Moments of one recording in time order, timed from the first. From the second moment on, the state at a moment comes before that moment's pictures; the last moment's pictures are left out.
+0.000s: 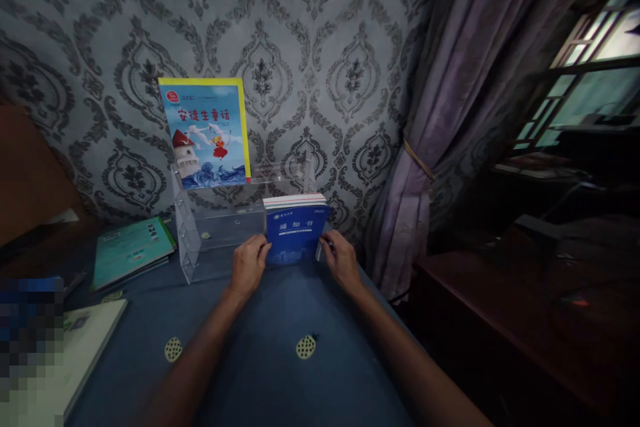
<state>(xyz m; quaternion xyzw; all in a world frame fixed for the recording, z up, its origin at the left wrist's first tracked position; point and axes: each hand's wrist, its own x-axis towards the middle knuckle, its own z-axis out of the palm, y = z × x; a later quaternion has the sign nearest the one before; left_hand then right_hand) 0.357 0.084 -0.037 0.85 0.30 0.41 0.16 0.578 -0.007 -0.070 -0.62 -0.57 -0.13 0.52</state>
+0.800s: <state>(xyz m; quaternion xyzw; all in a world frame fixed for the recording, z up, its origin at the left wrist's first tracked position) 0.359 0.089 -0.021 0.84 0.33 0.39 0.17 0.556 -0.016 -0.027 -0.60 -0.47 -0.08 0.64</state>
